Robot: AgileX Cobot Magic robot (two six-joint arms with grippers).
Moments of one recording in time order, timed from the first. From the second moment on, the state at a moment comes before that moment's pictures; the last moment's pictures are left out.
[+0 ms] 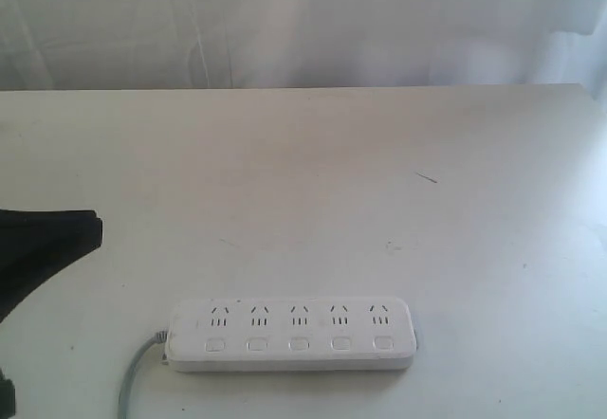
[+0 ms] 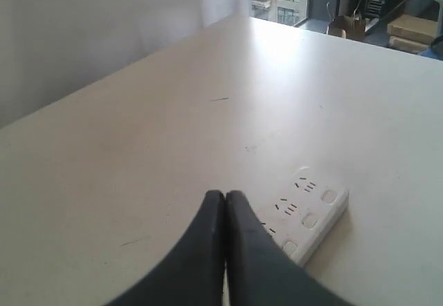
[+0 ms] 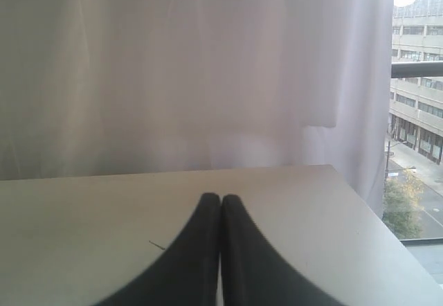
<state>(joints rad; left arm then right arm) -0.63 0.59 -0.39 -0.66 0.15 0.75 0.05 0.00 0.00 -1.74 0.05 1.80</state>
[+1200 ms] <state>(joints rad) -0.06 0.19 0.02 0.90 0.06 -0.88 0.05 0.00 0.00 -1.74 0.06 1.80</state>
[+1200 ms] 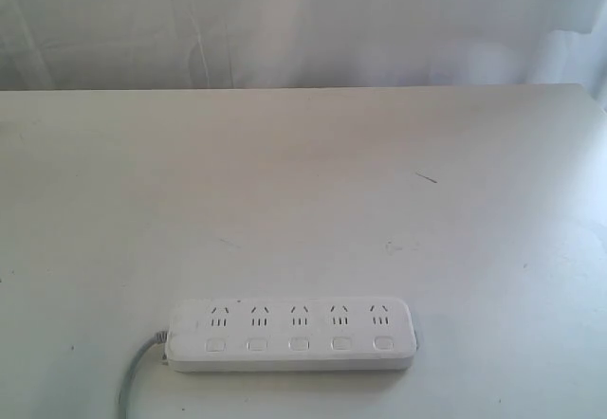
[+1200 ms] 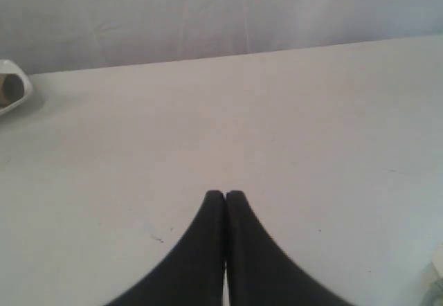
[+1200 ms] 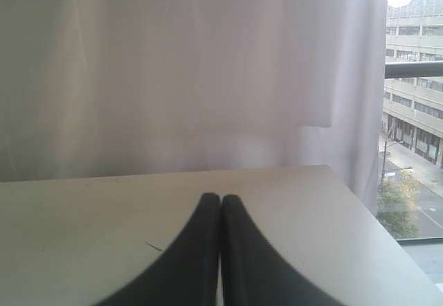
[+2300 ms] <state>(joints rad) -0.06 0.22 0.02 0.02 0.21 -0.06 0.05 0.00 0.00 -1.74 0.06 1.80</state>
